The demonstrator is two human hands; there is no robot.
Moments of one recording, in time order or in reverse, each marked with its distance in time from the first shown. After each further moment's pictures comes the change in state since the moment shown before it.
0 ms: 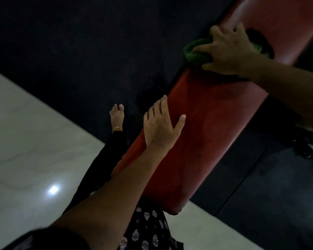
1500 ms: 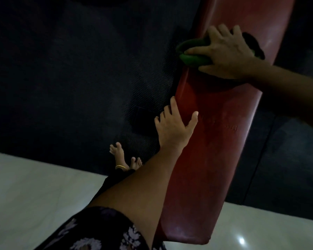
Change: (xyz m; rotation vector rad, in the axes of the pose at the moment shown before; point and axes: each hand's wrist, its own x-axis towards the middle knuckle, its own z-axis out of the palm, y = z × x) left_hand 0.131 0.060 0.000 -0.002 -0.246 0.178; right_hand 0.033 0.086 0.007 0.241 -0.004 0.263
